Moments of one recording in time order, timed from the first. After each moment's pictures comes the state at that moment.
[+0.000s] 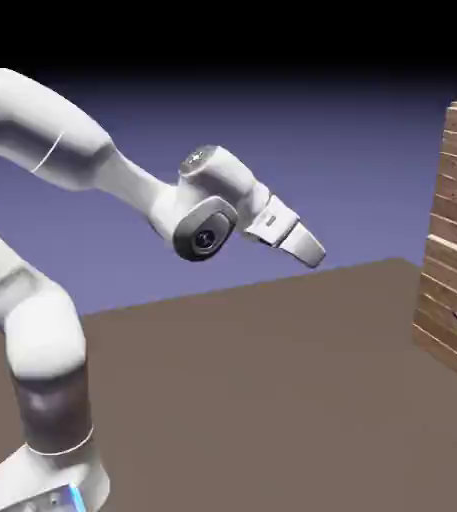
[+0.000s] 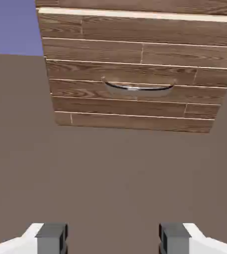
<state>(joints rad) 0.03 -0.53 -0.03 -2.78 0.05 3.03 0.75</state>
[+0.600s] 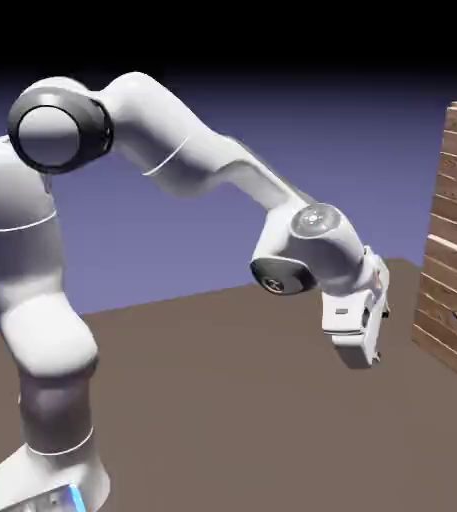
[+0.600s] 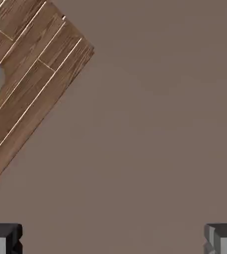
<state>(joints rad) 0.26 0.02 -0.50 -2.40 0.84 2.89 0.82</state>
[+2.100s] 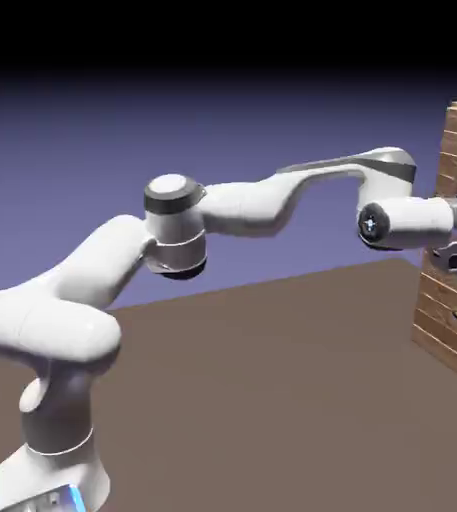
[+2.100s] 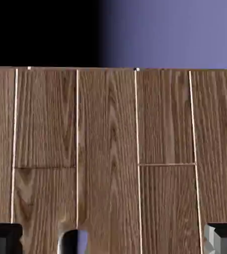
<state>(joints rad) 0.85 1.41 -1.66 -1.43 2.79 2.56 1.01</state>
